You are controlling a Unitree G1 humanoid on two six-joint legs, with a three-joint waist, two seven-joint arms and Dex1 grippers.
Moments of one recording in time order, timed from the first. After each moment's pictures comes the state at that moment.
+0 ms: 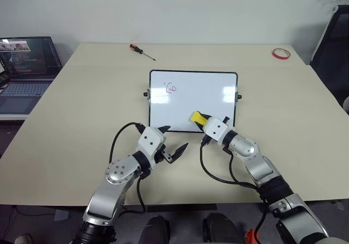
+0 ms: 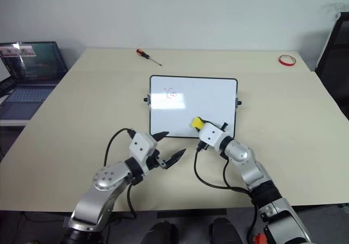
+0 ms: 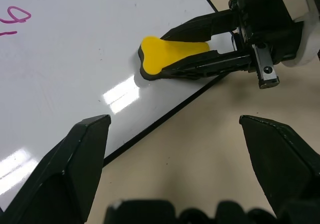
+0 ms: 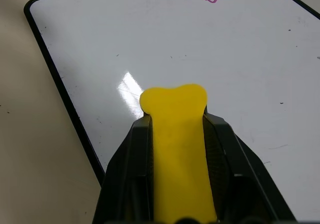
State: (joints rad) left arm -0.06 0.37 -0.14 -0.35 -0.14 0.32 -0.56; right arm -0.46 -0.28 0.30 0.29 -0.27 -0.17 0.37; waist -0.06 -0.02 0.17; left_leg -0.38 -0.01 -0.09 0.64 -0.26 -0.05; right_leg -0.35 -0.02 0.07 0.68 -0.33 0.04
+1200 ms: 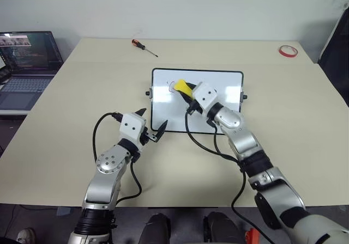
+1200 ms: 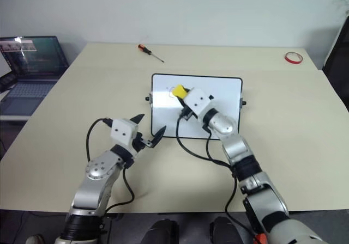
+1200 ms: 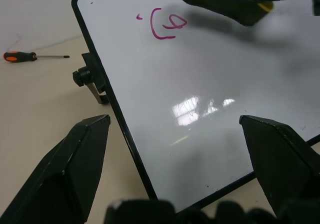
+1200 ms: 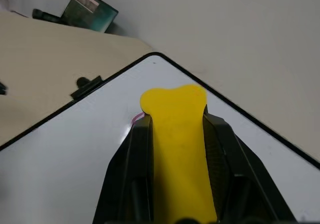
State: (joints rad) left arm -0.16 0.33 0.01 -0.15 -0.11 0.14 -0.40; right arm -0.84 -0.10 0.24 0.57 -0.15 -0.17 0.33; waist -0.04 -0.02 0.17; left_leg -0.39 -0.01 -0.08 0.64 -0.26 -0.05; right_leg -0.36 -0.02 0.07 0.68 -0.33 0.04
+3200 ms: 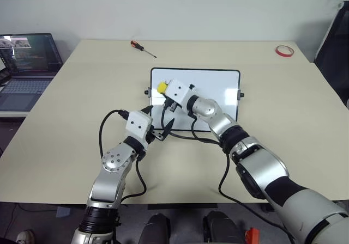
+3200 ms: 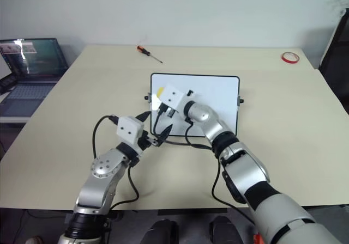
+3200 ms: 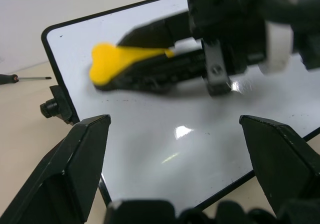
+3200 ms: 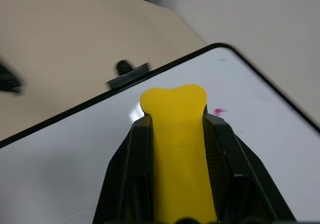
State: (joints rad) left arm -0.18 0.31 -0.03 -0.18 -0.10 0.15 -0.40; right arm -1.16 -0.01 0.29 1.11 -0.27 -0.28 0.25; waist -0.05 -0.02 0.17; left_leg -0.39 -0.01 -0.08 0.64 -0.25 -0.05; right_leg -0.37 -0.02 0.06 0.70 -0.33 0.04
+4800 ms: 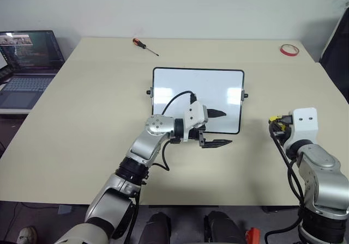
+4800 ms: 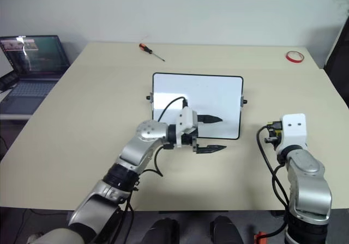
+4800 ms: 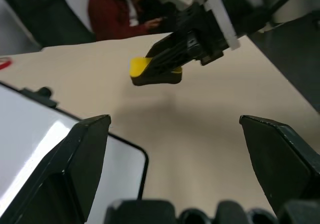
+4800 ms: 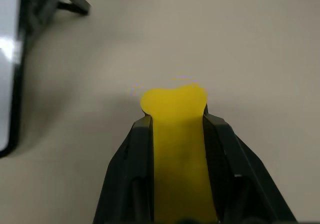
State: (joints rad) left arm -0.69 0.22 -0.35 0.27 -0.19 0.02 -1.10; right arm -0.18 -0.27 -0.32 -0.58 -0.04 1.06 0.26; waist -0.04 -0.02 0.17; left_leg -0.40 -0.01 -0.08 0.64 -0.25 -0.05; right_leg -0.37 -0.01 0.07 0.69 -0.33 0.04
